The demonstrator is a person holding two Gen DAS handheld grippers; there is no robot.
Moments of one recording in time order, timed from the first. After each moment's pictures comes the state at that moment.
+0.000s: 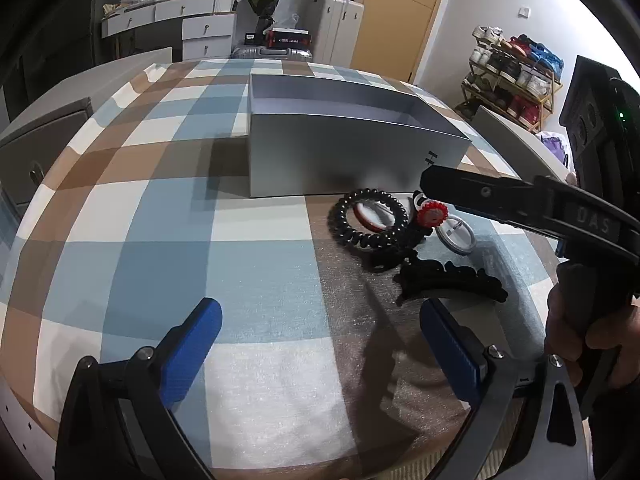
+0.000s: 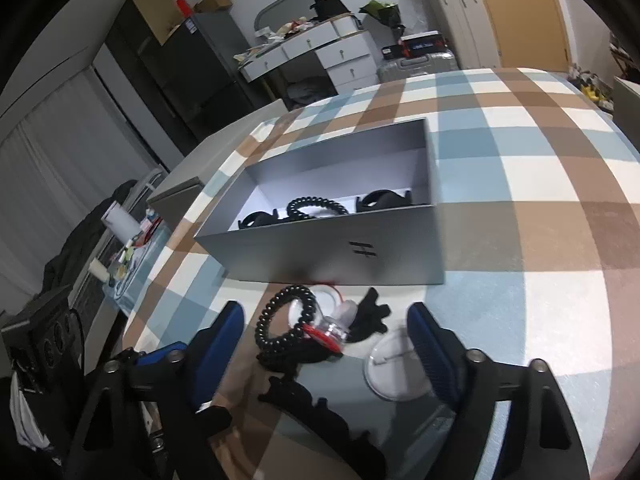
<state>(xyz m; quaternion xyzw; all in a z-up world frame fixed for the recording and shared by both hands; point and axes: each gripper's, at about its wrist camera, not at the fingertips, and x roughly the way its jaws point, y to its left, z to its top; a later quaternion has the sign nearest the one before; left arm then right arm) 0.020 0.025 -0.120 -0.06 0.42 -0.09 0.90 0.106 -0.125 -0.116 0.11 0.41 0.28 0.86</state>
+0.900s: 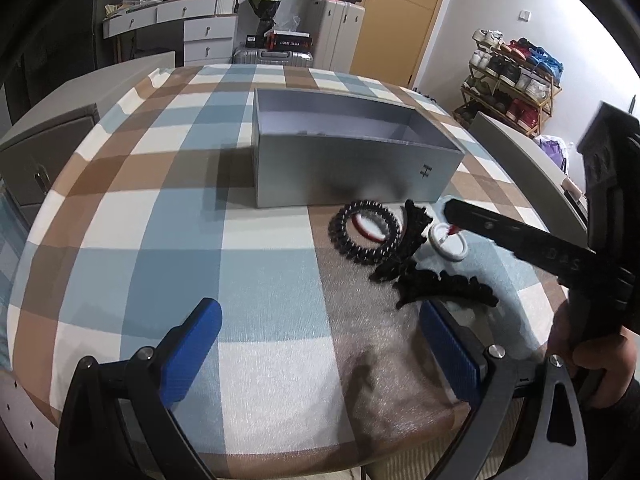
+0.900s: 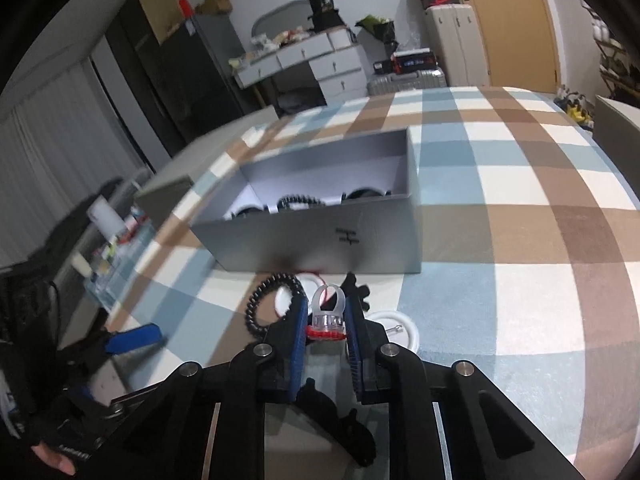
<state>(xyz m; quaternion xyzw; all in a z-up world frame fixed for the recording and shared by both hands) 0.017 0.026 -0.104 -0.06 0.42 -0.09 0.90 0.085 -0.138 -0.110 0.09 0.38 0.25 0.88</state>
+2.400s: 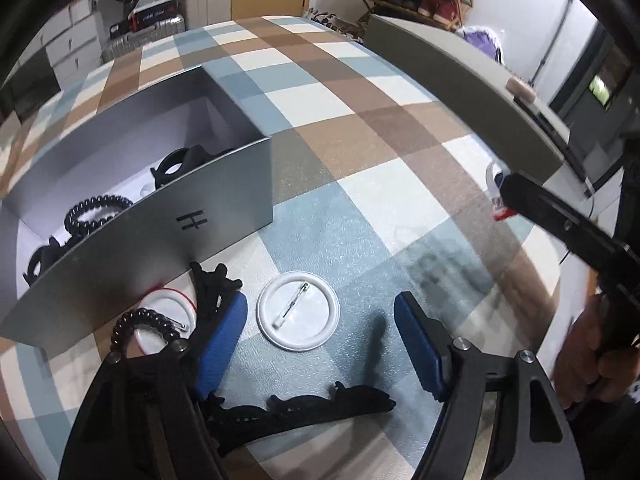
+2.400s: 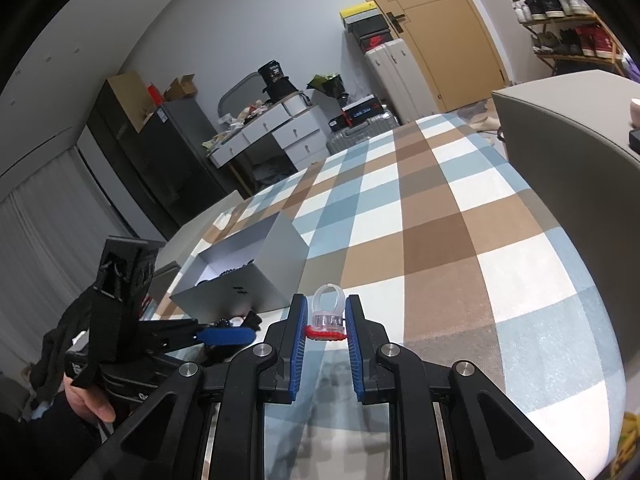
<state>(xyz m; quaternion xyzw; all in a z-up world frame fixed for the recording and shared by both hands) 0.099 -0.103 -0.116 0.08 0.52 -0.24 0.82 0.058 -0.273 -0.101 0.21 0.31 0.21 0.90</state>
